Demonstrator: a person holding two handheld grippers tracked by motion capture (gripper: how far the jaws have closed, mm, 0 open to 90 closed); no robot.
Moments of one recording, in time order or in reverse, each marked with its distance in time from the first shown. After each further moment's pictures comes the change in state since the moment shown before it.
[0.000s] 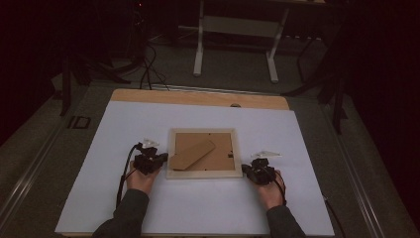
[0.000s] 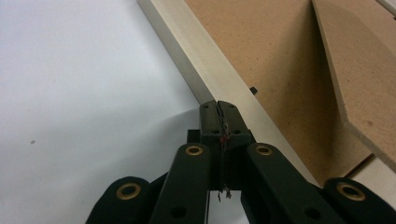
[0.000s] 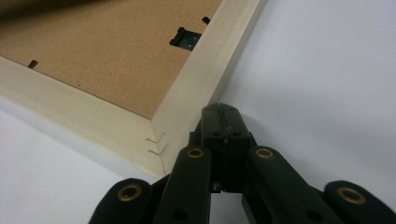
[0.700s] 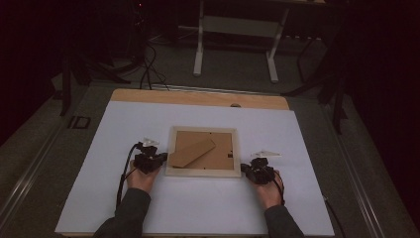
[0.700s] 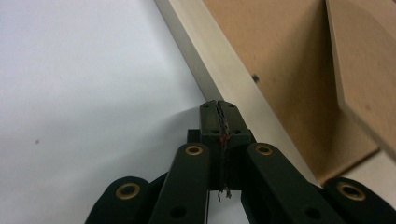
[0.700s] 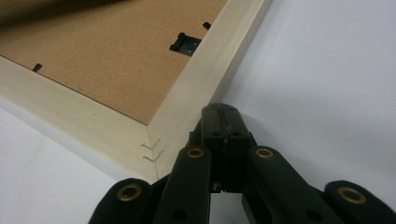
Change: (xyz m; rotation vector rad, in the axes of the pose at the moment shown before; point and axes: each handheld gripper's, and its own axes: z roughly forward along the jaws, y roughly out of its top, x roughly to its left) left arm 0.003 -0.003 0.001 0.020 0.003 -0.011; right arm 0.000 0.001 0.003 -0.018 0.011 0.028
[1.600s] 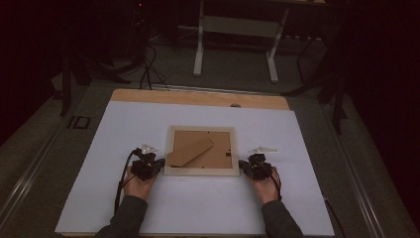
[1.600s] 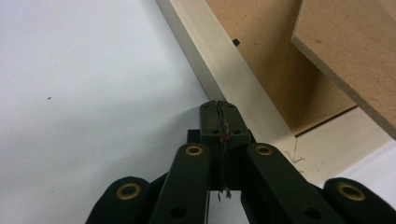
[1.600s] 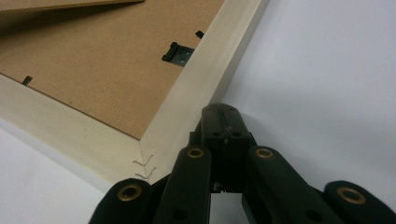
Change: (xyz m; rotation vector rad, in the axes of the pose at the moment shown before) left arm -0.010 -0.012 -0.014 0.022 0.040 0.025; right arm 0.000 0.010 0.010 -0.001 -0.005 0.008
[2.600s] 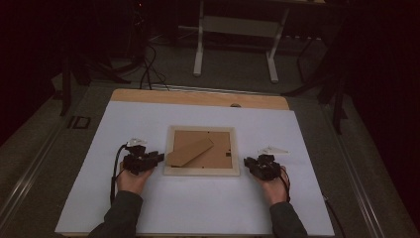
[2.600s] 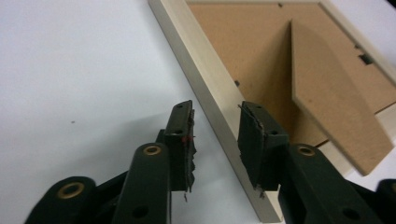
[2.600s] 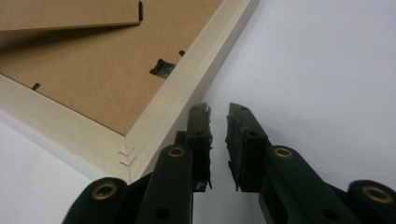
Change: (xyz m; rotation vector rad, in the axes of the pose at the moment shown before) left arm 0.026 0.011 -0.016 -0.087 -0.117 -0.110; right arm -0.016 -0.003 -0.021 -0.078 0.008 -0.028
